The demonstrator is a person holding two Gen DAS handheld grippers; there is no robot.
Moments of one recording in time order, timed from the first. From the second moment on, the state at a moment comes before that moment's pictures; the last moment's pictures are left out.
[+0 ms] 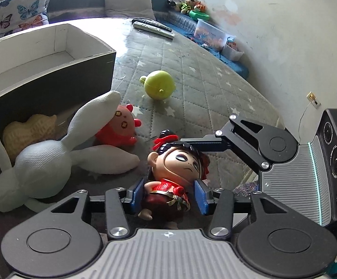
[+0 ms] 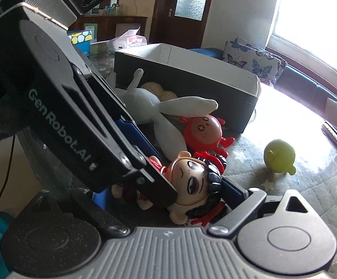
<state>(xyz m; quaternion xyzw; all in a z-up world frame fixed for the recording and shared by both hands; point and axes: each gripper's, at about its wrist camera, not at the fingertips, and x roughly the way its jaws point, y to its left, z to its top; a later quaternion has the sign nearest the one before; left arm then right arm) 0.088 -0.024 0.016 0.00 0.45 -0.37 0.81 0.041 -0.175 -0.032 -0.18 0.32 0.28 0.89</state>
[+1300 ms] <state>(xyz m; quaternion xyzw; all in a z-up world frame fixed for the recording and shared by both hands) 0.323 0.055 0.054 -0.04 0.43 -0.28 0.86 0.328 -0.112 0.004 -0.20 0.33 0.35 0.85</state>
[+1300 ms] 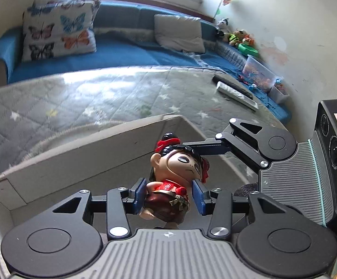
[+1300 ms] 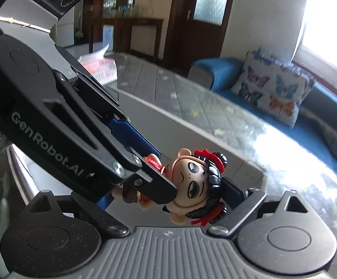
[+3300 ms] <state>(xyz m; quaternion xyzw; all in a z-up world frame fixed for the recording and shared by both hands) 0.103 0.115 0.062 -0.08 0.35 -0.16 0.92 0.116 -0.083 0.011 -0.23 0.26 0.41 0.84</state>
